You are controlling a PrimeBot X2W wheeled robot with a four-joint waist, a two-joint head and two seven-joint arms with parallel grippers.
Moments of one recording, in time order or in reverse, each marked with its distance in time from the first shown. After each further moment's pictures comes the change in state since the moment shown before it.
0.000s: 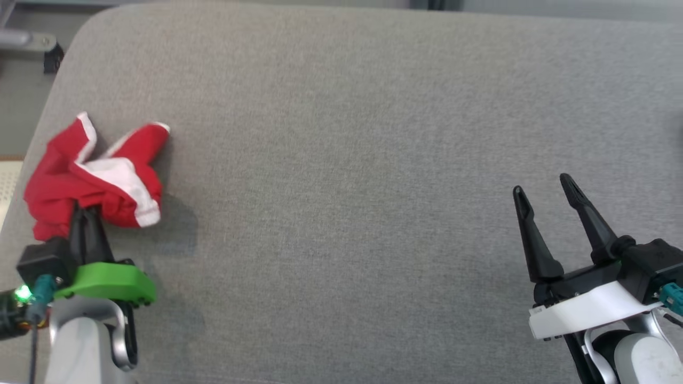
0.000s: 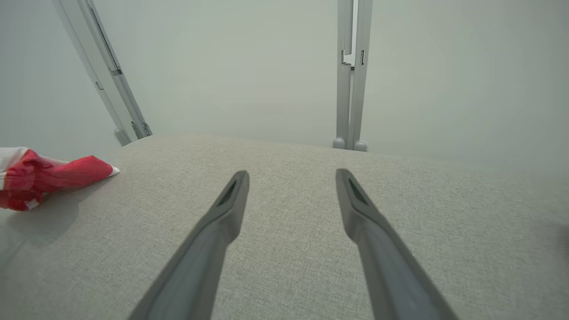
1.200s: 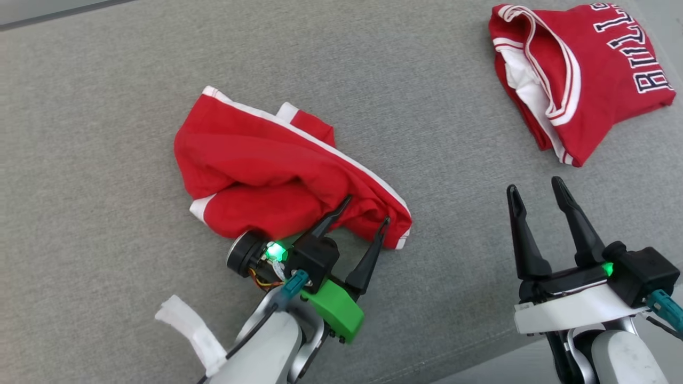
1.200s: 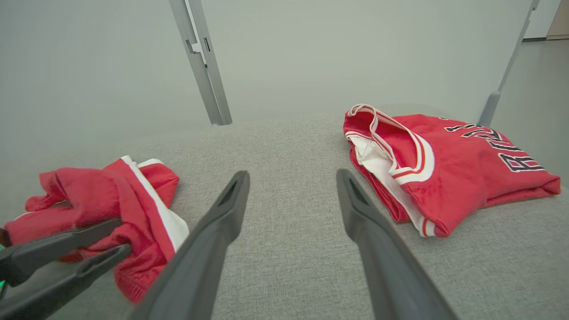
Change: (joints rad) left arm -0.093 -0.075 -0.786 -0.058 -0.072 -0.072 0.083; right arm -0.028 0.080 -0.002 0.126 0.028 0.000 -0.145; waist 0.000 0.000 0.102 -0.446
